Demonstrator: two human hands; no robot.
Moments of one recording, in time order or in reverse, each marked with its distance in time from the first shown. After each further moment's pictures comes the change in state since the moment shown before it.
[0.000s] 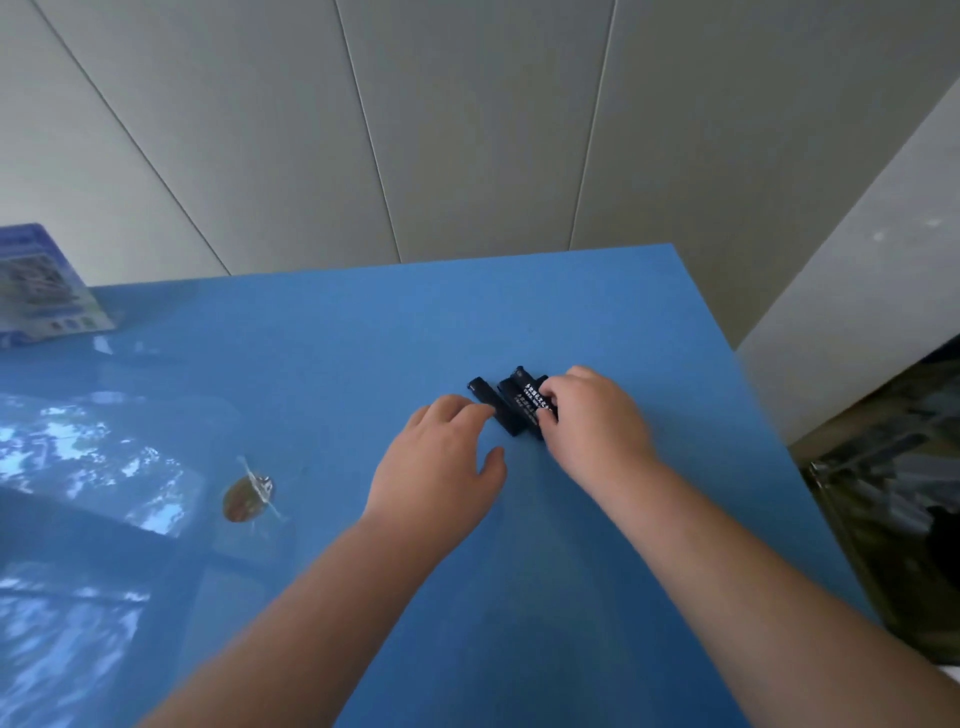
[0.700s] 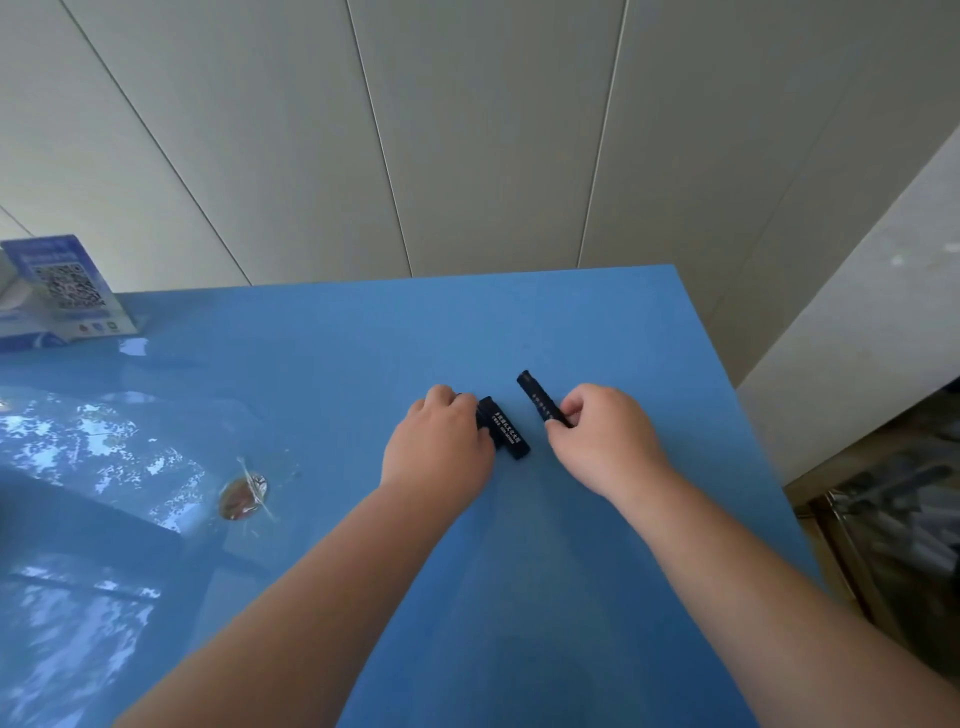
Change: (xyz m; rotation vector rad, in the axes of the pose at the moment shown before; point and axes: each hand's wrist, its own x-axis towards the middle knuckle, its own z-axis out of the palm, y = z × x) left_hand 0.036 0.016 0.012 0.121 -0.052 -0.181; right_hand -0.004 0.018 -0.028 0.284 -0.054 0.172
